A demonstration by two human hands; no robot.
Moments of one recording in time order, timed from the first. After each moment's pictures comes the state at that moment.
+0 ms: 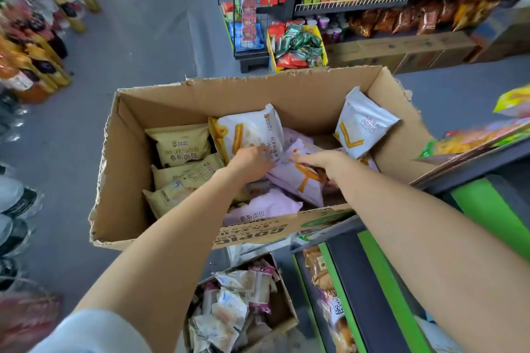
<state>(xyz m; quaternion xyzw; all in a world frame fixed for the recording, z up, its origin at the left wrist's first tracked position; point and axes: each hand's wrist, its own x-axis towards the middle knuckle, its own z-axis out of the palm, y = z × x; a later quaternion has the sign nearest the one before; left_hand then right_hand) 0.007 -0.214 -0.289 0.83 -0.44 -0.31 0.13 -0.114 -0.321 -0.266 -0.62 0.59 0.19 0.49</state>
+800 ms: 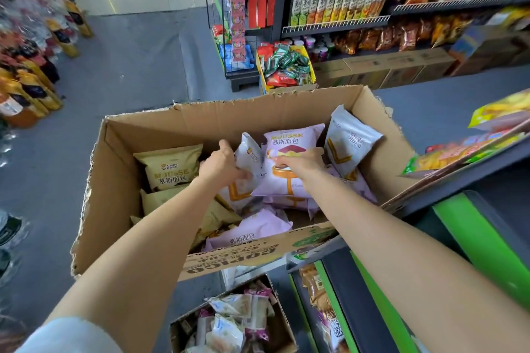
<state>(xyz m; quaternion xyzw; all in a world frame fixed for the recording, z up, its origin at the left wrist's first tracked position) 0.039 -0.218 -0.279 0.89 -0.35 -0.26 0.15 -0.099 -0.312 -0.257 -0.58 0.64 -0.10 0.50</state>
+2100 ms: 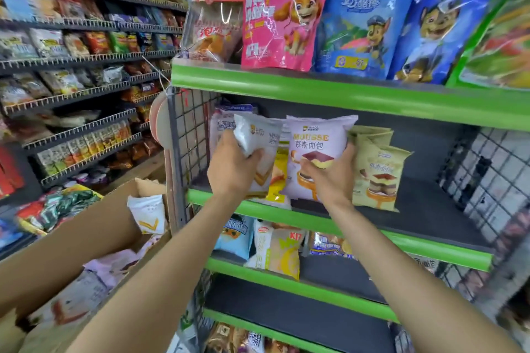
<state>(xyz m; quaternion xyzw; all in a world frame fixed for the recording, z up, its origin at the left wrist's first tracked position) -0.295 -0.086 0.010 0.52 -0.68 -0.19 0.47 -0.460 -0.042 -0.018 -0.38 0.72 -0.58 0.03</state>
